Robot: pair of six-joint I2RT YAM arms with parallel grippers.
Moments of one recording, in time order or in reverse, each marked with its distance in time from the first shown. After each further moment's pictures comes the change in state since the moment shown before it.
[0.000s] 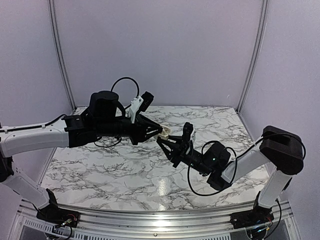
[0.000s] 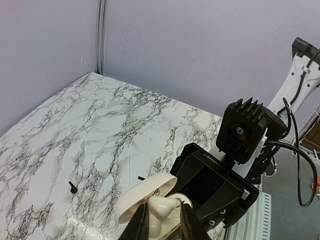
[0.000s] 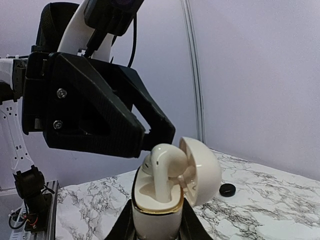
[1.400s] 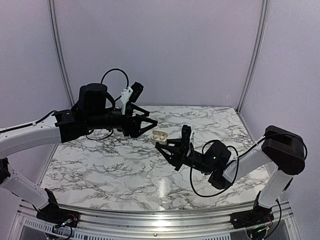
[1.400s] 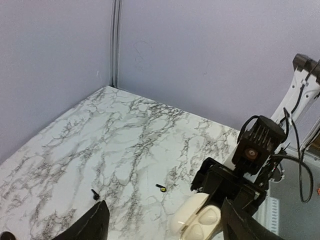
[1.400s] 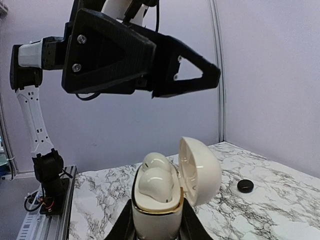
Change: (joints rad) left arm 0.064 -0.059 0.013 -0.034 0.033 0.046; right arm -0.024 -0.015 -0.009 -0.036 -0.140 0.001
